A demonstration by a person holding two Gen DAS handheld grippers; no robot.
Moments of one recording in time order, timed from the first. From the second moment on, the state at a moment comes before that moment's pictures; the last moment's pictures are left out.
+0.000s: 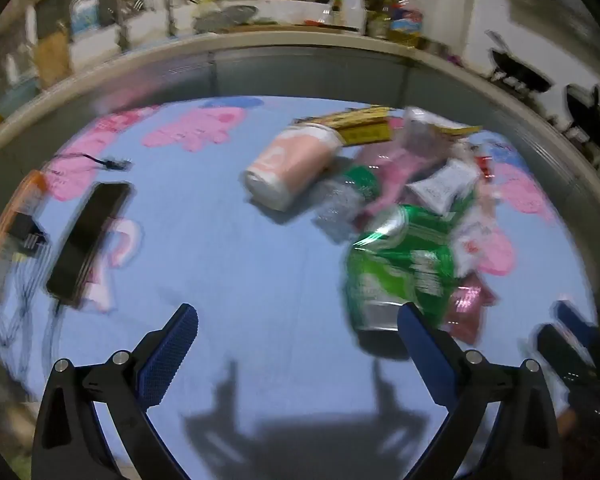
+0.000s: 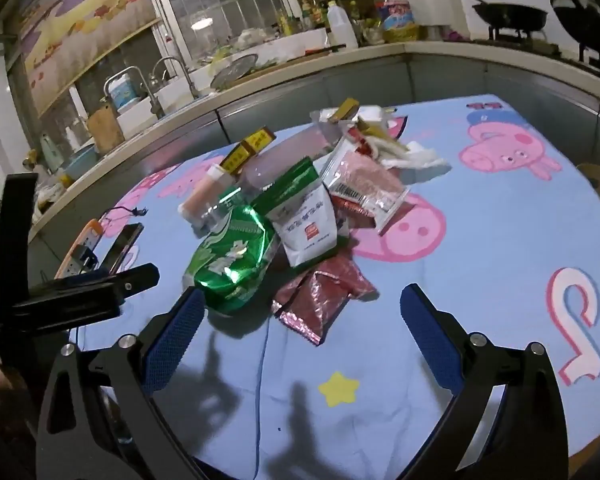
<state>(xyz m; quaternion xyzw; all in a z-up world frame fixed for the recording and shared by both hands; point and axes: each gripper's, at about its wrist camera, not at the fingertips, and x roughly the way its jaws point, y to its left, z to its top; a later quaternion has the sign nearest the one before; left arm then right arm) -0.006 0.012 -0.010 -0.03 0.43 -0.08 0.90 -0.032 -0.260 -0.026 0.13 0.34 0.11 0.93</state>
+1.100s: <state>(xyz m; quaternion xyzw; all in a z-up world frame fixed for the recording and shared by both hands) 0.068 -0.027 -0.051 -0.17 0.51 -0.32 0.78 0.017 -0.243 -0.083 0.19 0.43 0.14 0.87</state>
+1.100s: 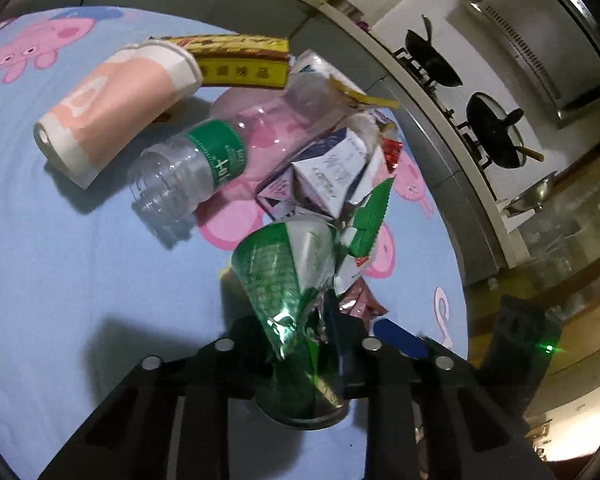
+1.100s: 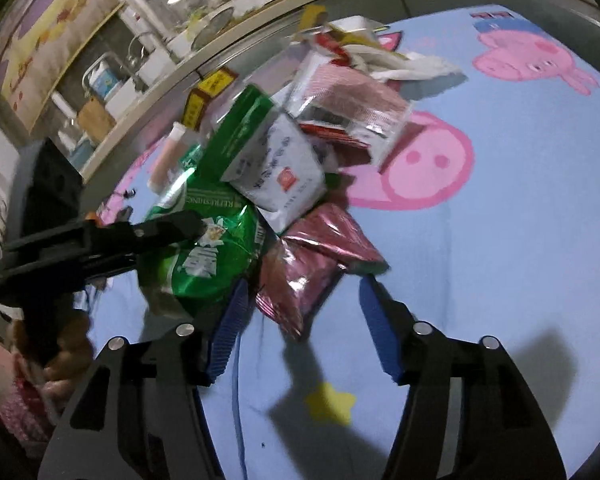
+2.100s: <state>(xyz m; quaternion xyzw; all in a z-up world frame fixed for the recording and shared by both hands) 0.081 -0.201 0.052 -0.05 0.45 -0.47 0.76 -0.030 -0.420 -0.061 0.23 0.29 -0.03 0.93</state>
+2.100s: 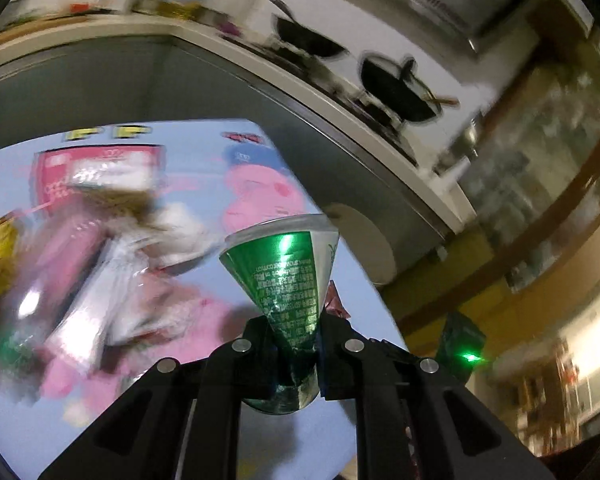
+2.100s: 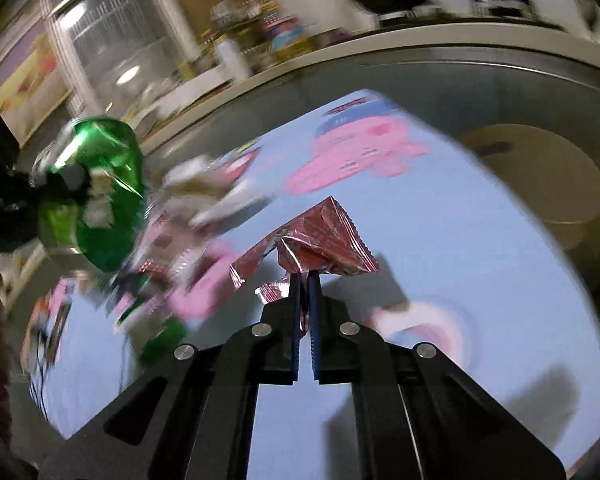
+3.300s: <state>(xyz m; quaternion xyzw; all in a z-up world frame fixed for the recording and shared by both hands) 0.117 -0.294 0.090 0.00 0.38 -0.48 0.79 -0.064 -0.596 -0.051 0.31 0.20 -0.13 0.92</state>
